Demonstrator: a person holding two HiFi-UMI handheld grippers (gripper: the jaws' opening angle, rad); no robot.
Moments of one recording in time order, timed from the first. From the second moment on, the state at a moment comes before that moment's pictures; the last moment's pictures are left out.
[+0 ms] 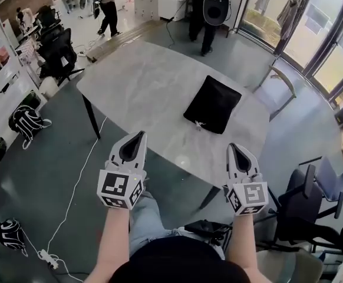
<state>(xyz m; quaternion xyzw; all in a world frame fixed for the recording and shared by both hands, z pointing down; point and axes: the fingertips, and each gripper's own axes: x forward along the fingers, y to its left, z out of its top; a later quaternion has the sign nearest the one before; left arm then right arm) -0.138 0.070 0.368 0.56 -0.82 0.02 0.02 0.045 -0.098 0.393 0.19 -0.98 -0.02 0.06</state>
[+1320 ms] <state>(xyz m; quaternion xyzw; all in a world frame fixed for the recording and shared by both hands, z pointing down) -0.207 -0.199 0.484 0.83 -0.52 0.18 0.12 -0.015 -0.227 0.444 0.48 -0.87 0.05 0.12</state>
